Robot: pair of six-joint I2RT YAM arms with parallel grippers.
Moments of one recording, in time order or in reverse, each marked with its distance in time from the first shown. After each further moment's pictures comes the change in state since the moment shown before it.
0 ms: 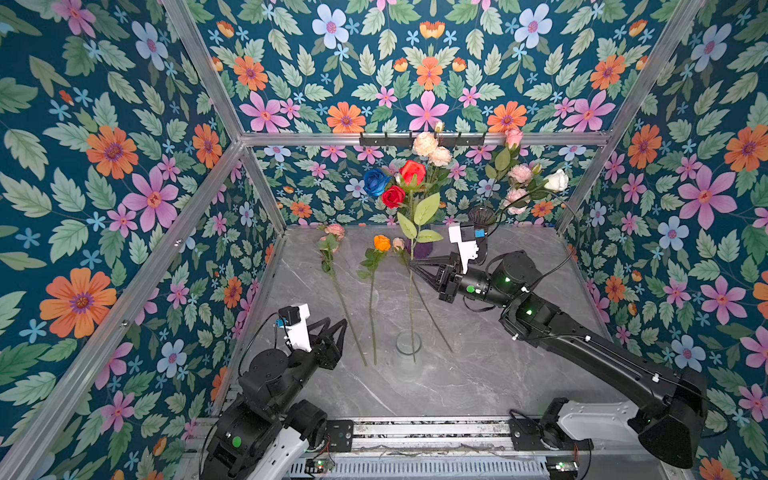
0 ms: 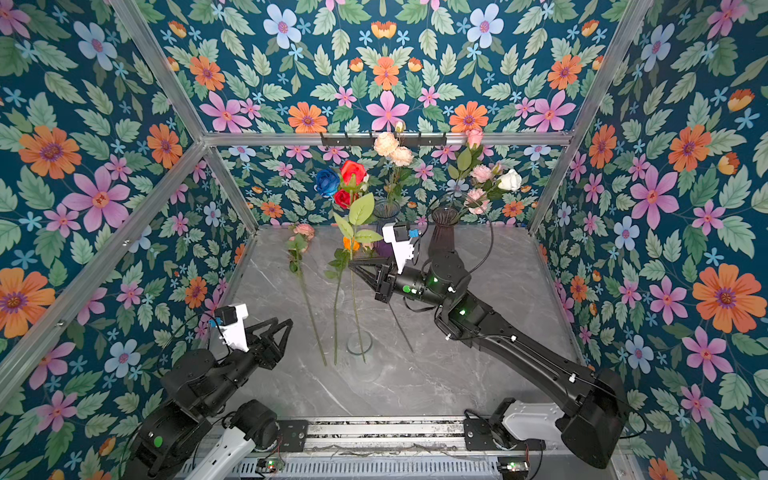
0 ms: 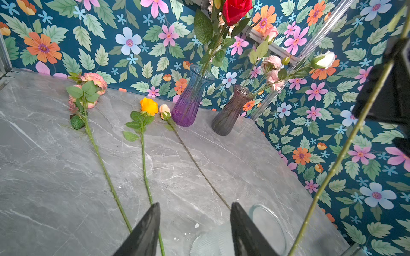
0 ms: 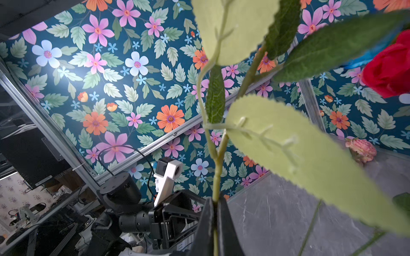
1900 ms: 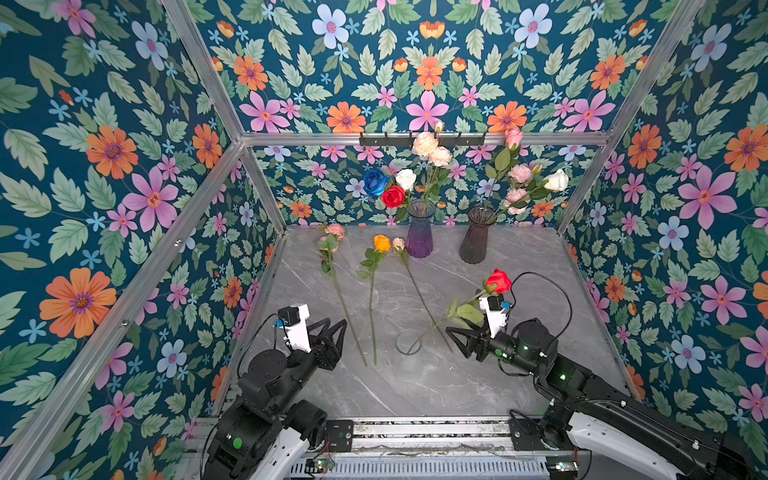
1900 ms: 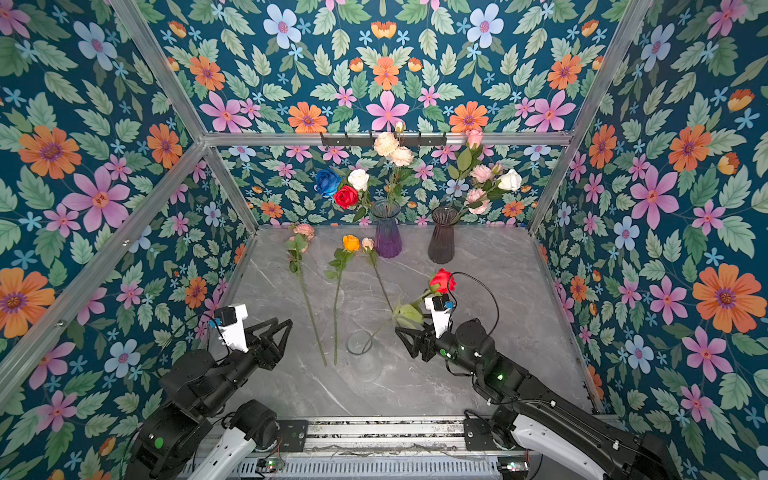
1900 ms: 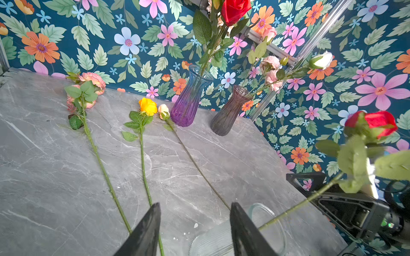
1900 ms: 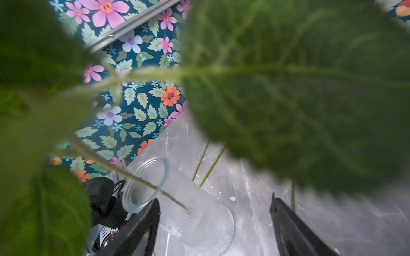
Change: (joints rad) left arm 0.031 -0.001 -0.004 0.000 0.032 0.003; right arm 0.021 -0.501 -0.640 -0.286 0.410 -0.118
